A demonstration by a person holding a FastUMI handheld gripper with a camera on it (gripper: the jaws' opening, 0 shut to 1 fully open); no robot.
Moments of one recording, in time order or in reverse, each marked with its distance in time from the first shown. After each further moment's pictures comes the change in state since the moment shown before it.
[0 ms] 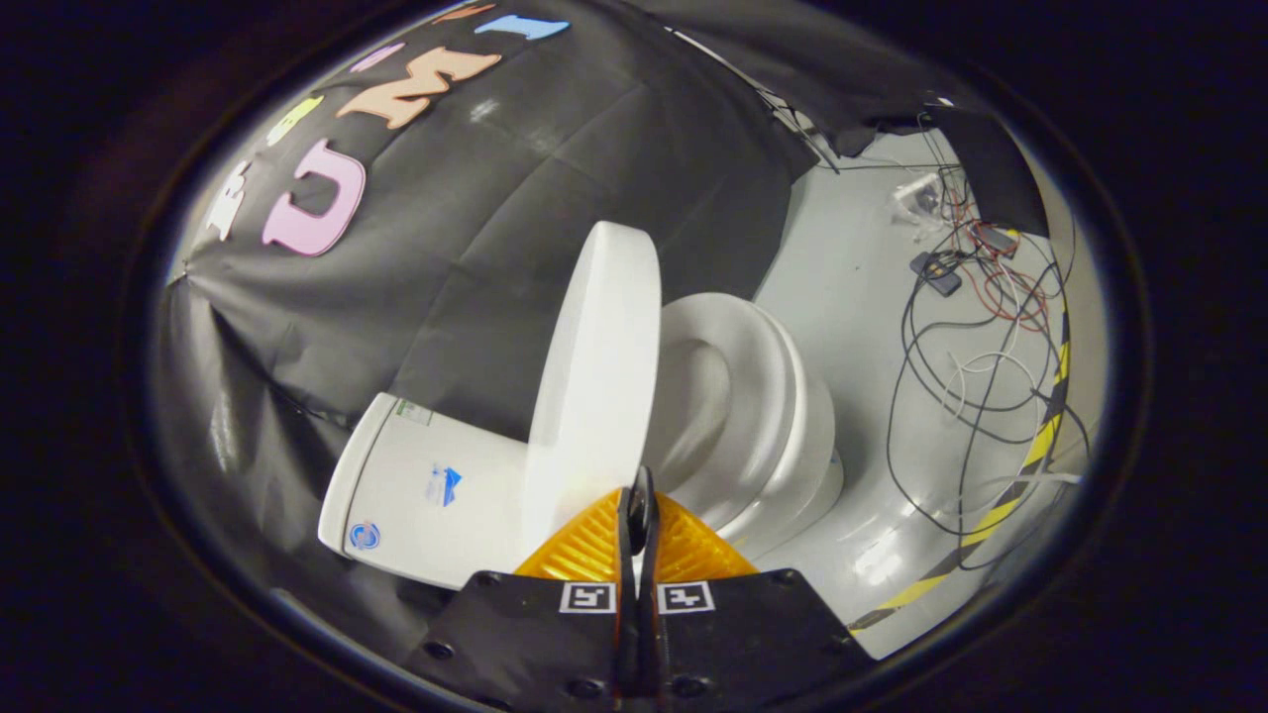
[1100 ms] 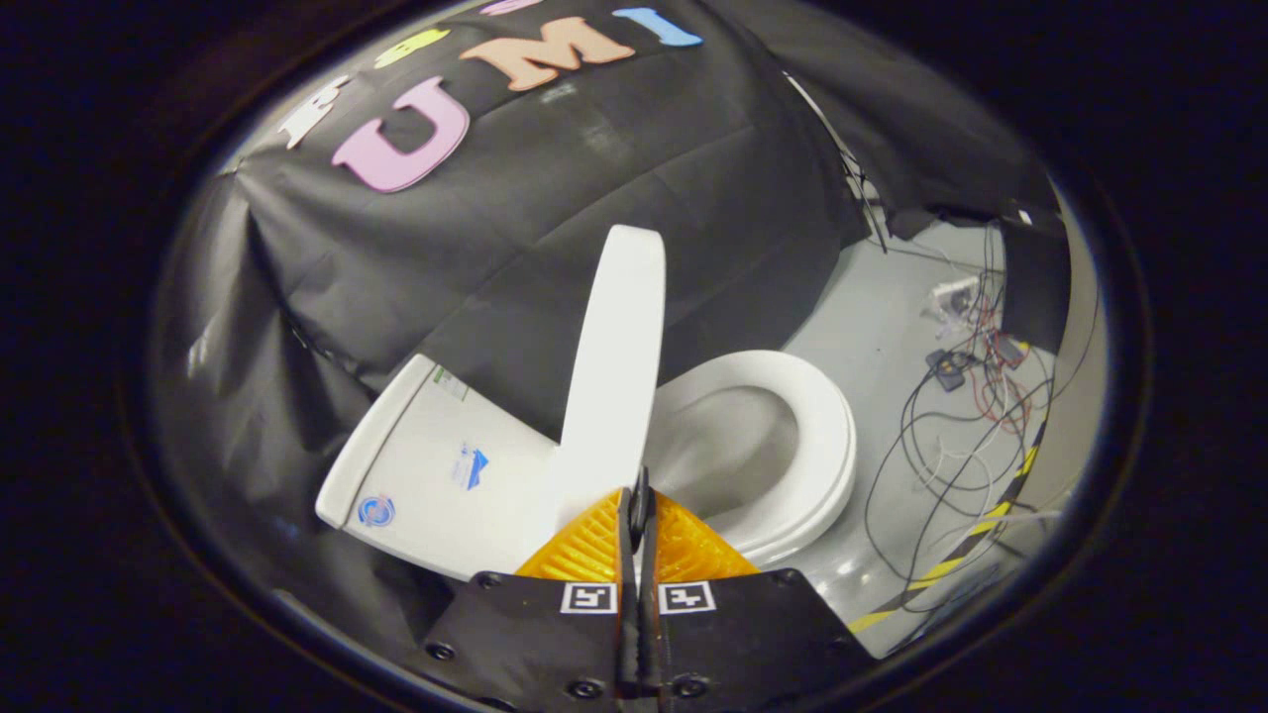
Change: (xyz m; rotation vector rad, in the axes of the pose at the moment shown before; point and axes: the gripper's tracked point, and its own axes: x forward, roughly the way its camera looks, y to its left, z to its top) arm -0.036 0.096 0.013 -0.322 -0.067 -0.069
